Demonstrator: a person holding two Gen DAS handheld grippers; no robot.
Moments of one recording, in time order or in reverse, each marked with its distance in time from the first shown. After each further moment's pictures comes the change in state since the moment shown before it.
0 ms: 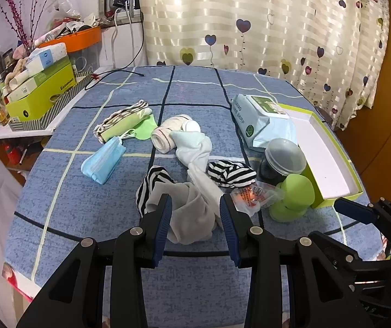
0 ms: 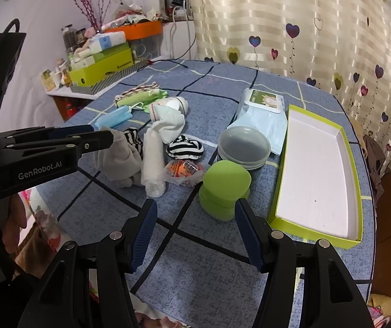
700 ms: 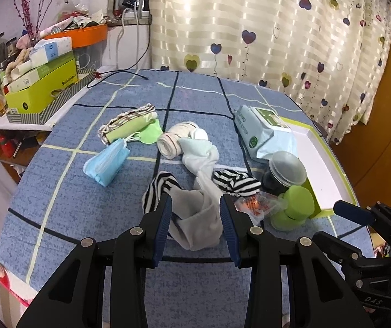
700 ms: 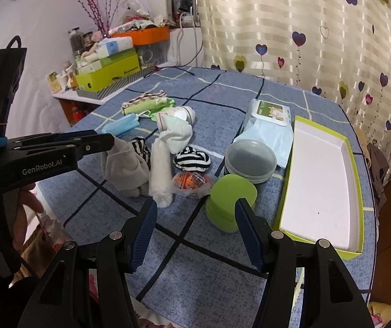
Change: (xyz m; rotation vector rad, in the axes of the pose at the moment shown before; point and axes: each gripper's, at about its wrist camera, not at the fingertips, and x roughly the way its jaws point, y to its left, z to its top) left arm -0.003 0.026 0.001 -0.063 -0.040 -0.059; right arm -0.001 0.004 0.008 -0.021 -0.037 0.028
